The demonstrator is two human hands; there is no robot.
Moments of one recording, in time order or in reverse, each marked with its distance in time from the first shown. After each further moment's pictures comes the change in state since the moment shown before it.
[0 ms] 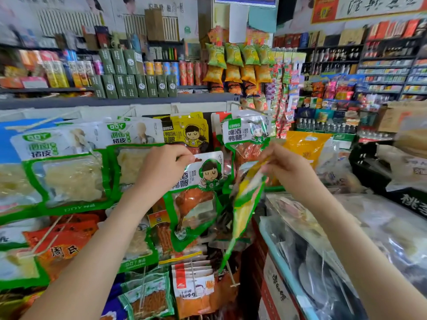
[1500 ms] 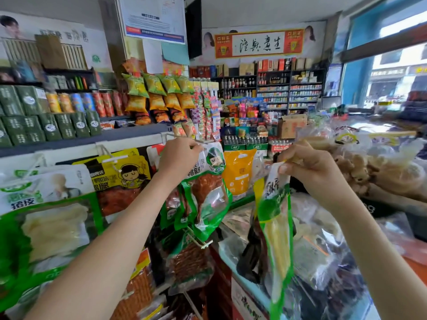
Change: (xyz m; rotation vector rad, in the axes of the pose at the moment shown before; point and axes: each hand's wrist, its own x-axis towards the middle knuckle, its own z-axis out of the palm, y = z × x) left_hand 0.120 0.090 0.074 -0.267 -0.009 0.305; right_hand -0.043 -0.034 -0.089 -0.160 0.352 -0.028
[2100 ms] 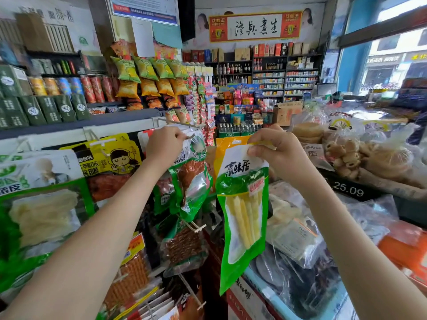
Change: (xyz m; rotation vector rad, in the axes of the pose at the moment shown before) left_hand 0.002 -0.020 0.010 0.034 0.016 -0.045; right_hand 0.012 -0.006 0.027 -0.104 -0.033 0.073
